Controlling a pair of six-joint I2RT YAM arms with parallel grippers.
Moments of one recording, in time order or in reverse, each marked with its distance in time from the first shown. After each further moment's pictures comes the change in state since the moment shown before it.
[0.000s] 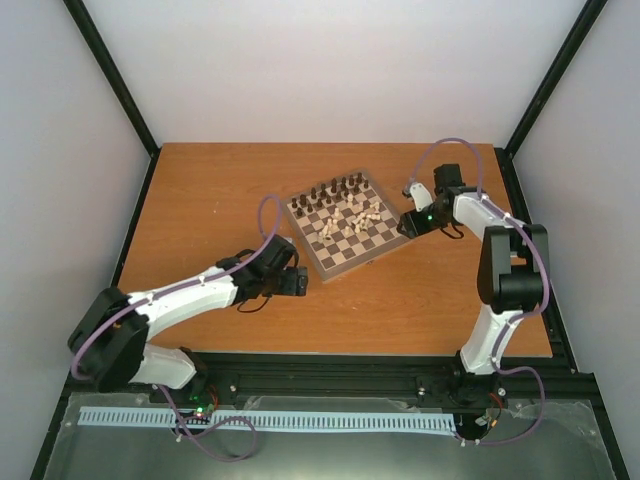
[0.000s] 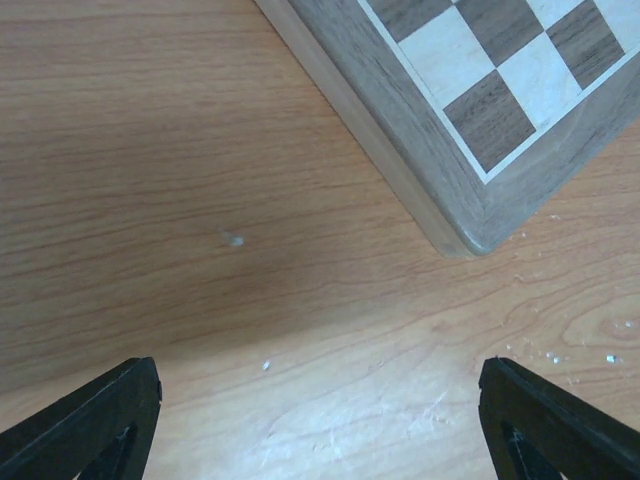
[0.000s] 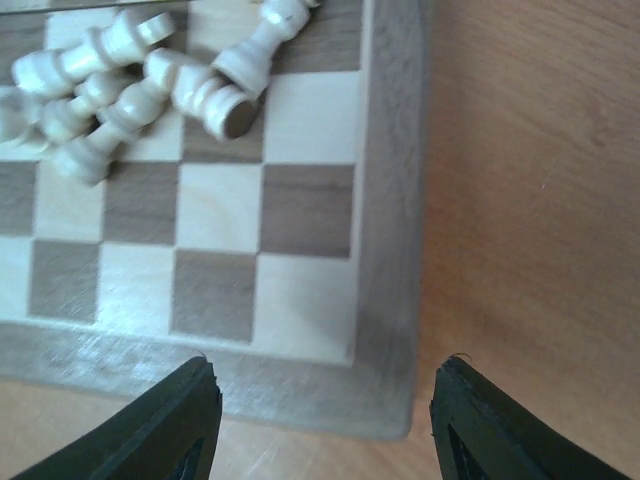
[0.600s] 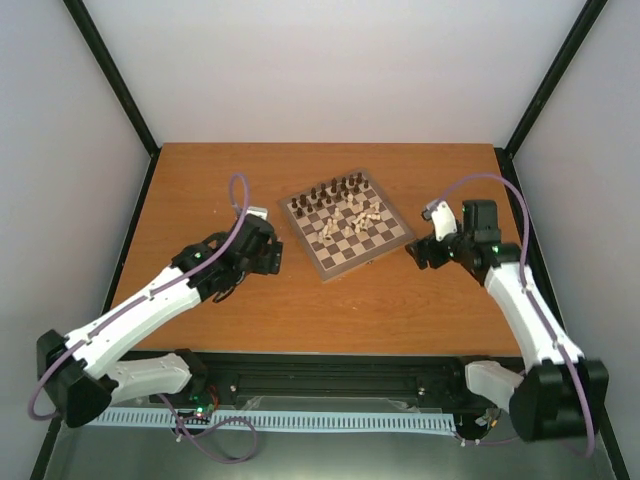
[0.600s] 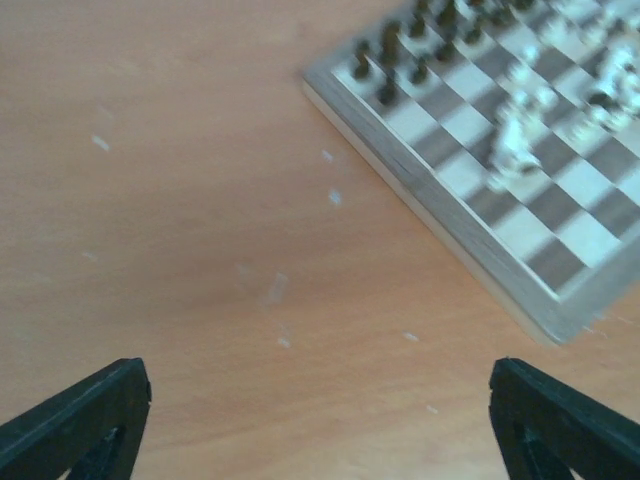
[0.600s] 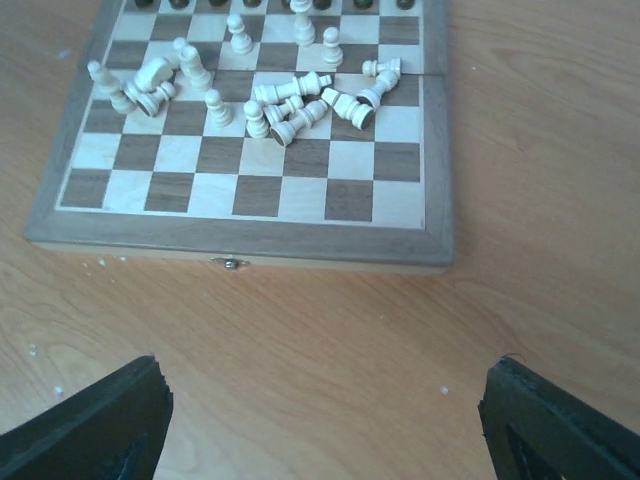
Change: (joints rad) left arm 0.006 -0.233 0.249 -0.344 -0.415 0.232; right arm 0.014 -0.789 -0.458 0.054 0.024 0.061
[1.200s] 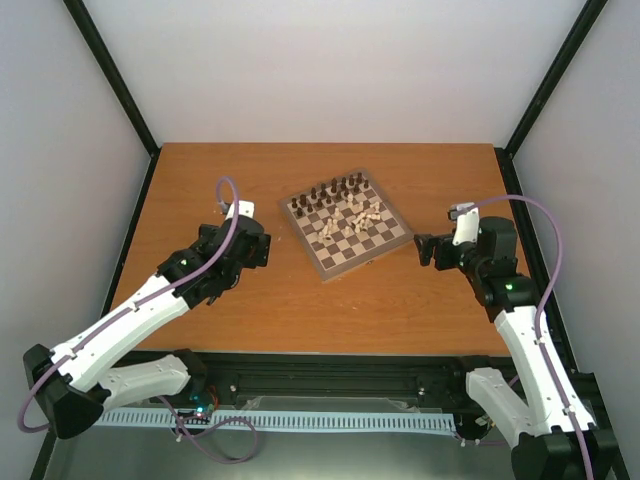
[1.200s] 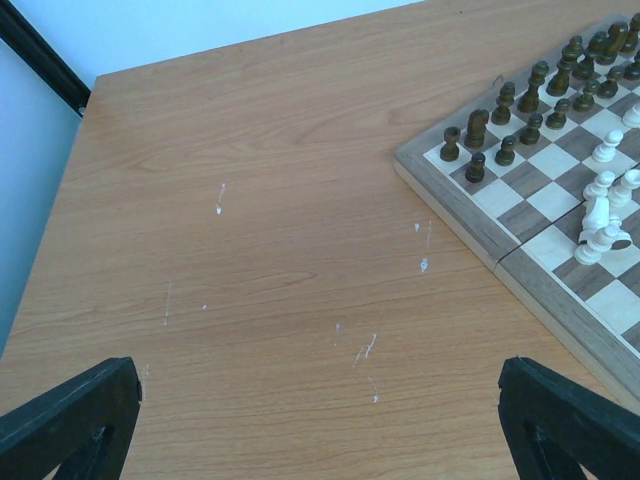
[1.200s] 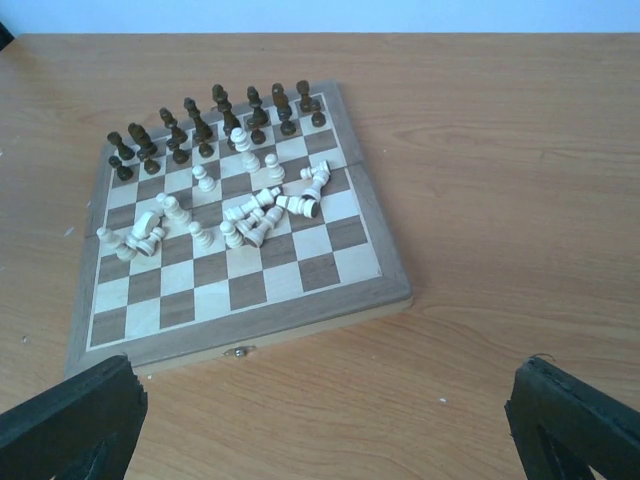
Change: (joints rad) left arm 0.000 -0.043 -0.003 0.026 -0.142 0.050; right arm 0.000 -0.217 -0.069 0.090 0.100 0.338
